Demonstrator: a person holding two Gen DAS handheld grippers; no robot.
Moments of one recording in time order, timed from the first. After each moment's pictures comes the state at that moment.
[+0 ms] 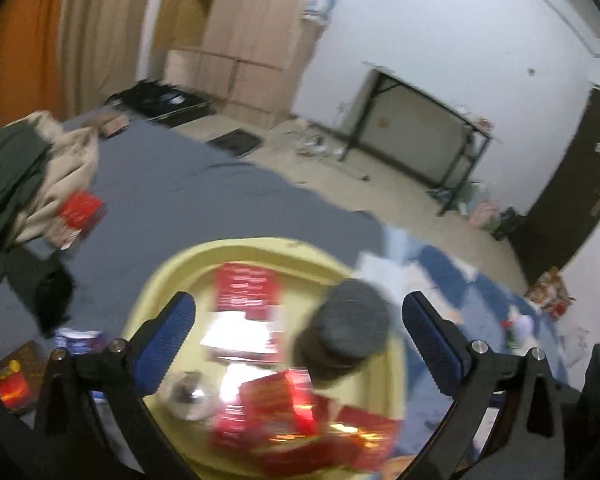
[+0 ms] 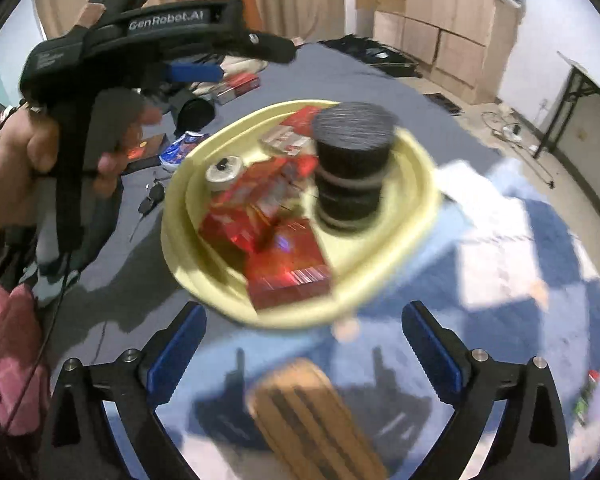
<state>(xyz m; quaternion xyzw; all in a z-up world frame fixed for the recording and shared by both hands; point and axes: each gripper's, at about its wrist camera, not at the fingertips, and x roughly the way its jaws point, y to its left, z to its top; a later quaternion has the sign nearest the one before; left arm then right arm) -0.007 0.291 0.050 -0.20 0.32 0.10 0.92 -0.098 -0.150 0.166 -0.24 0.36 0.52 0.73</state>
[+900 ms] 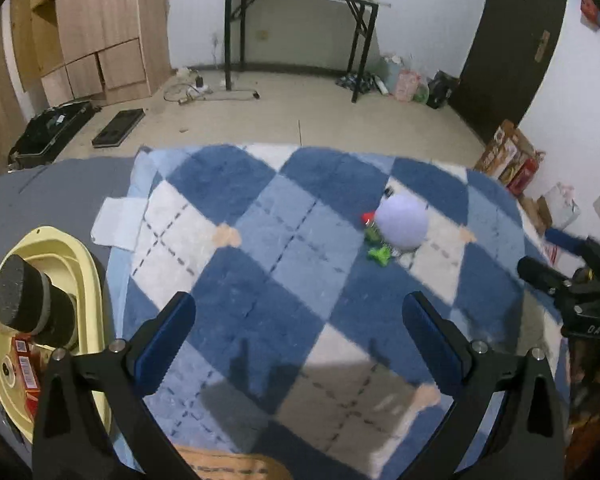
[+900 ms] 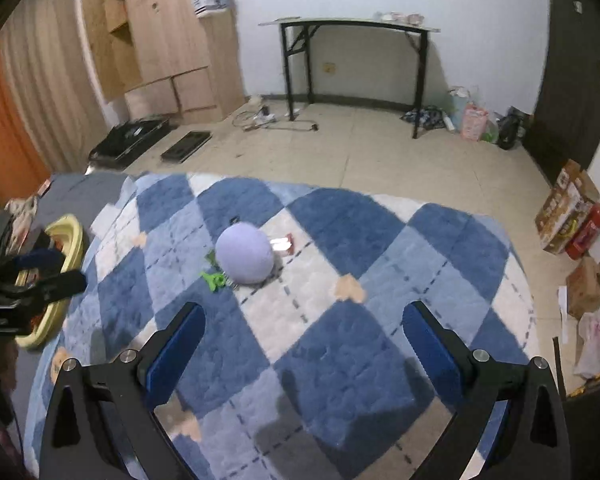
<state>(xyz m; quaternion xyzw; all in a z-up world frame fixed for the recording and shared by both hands) 0.099 0.012 0.026 -0.05 0.46 -0.03 0.89 0.014 -0.490 0.180 -0.03 0.38 0.21 0.90</state>
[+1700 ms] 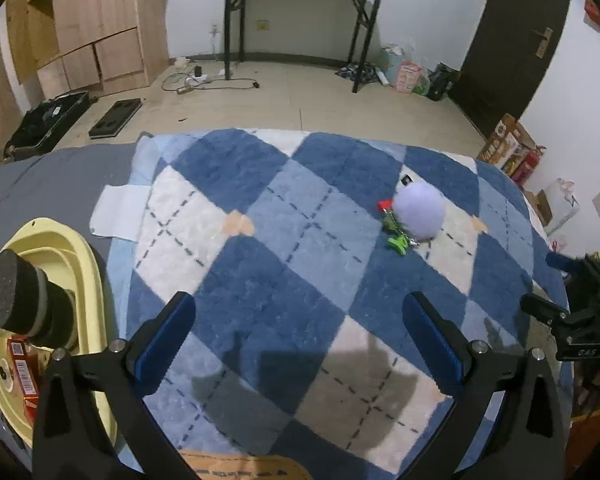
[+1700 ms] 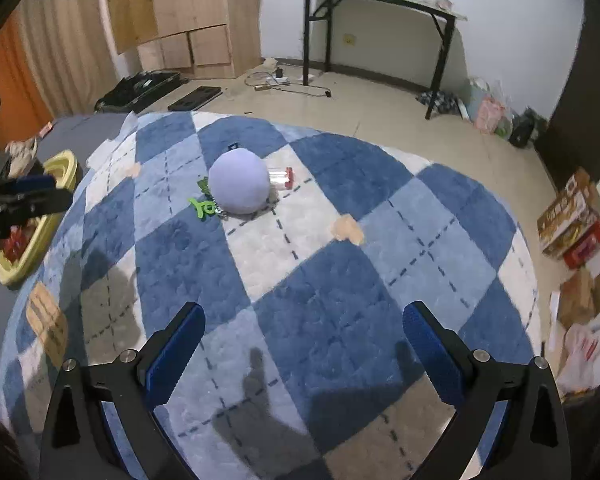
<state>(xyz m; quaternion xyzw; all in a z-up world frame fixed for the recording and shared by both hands) 0.105 0.022 0.019 -0.06 0.47 -0.03 0.88 0.015 -0.495 0.146 -0.08 0.43 0.22 0.87</state>
